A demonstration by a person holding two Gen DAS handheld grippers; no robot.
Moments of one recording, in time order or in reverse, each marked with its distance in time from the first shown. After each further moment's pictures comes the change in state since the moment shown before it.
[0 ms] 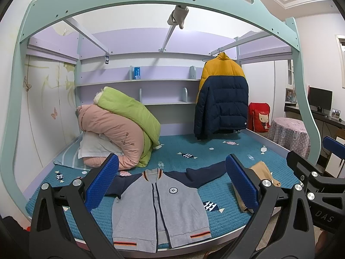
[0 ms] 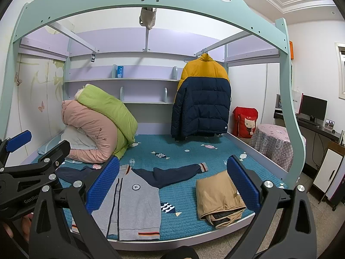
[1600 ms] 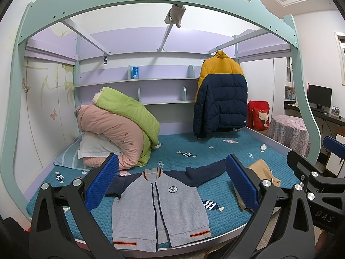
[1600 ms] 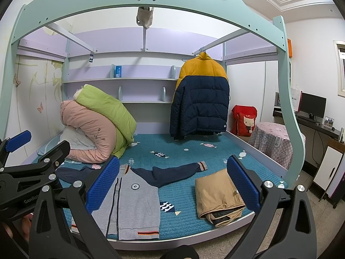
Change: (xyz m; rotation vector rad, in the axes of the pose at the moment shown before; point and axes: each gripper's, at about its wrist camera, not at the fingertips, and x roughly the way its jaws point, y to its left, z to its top) left arm -0.002 -0.002 -0.005 0.002 -0.002 0.000; right arm -0.001 -0.003 -0.001 0.004 -0.001 0.001
